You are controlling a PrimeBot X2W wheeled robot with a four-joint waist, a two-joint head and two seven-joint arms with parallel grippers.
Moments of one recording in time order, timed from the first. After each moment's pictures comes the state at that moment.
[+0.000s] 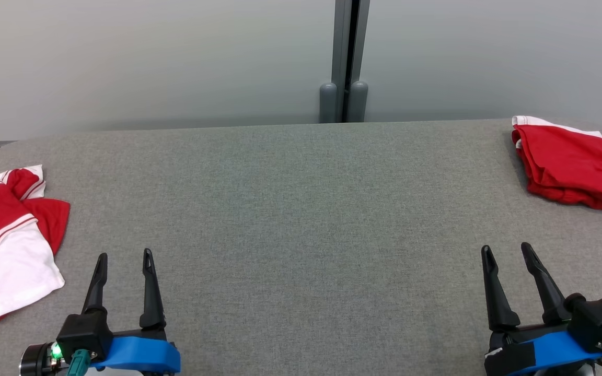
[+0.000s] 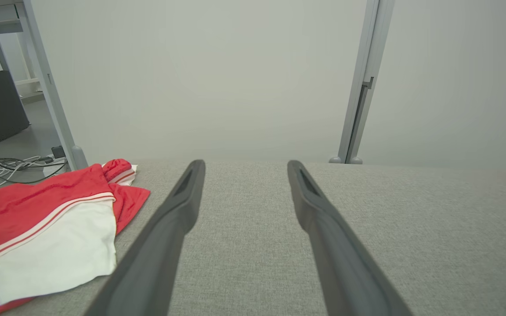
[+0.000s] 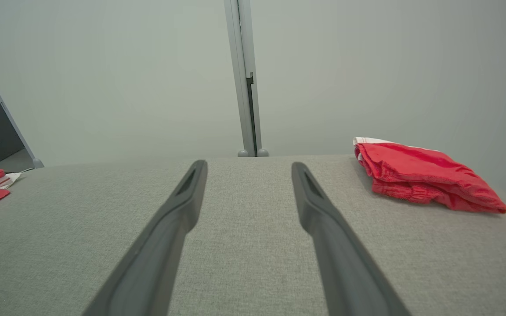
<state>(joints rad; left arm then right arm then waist) -0.02 0.07 -0.02 0.22 -0.10 0.01 -0.26 0.01 -0.05 -0.02 0.09 0.17 0.13 -0.21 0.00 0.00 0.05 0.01</state>
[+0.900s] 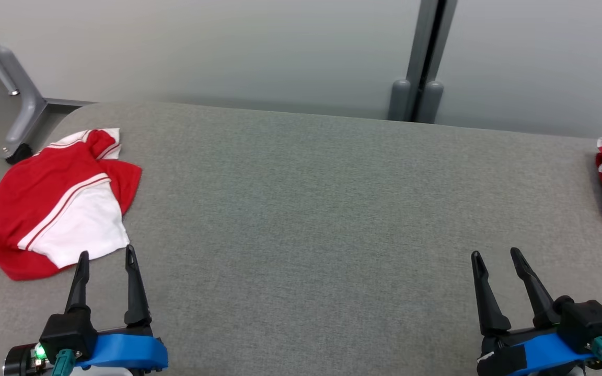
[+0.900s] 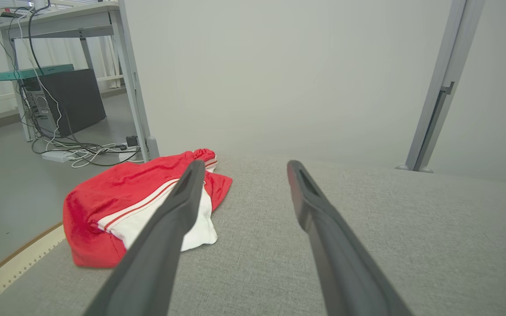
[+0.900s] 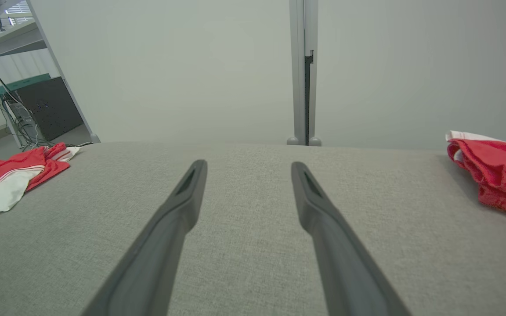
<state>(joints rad) -0.02 0.07 0.02 0.20 -0.10 0.02 -0.26 0.01 -0.05 0.00 0.11 0.17 0.13 -0.21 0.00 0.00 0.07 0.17</state>
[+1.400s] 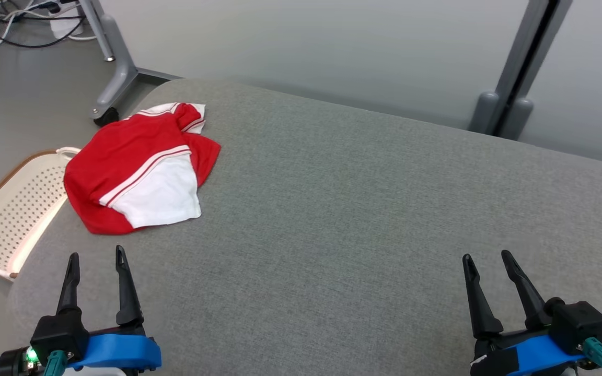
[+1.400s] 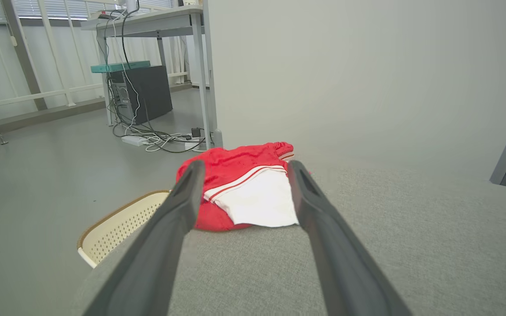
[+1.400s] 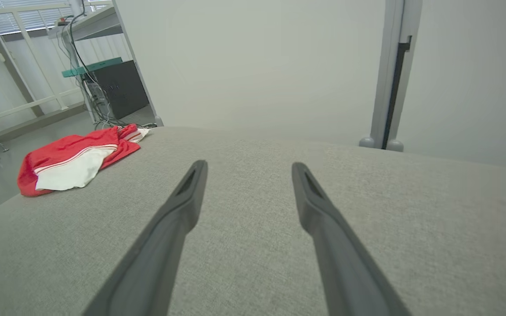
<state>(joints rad) -0.02 0.07 0.05 0.21 -0.10 0.03 -0.26 0.01 -0.05 0.02 0.12 0.17 0.13 -0.21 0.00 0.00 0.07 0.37</state>
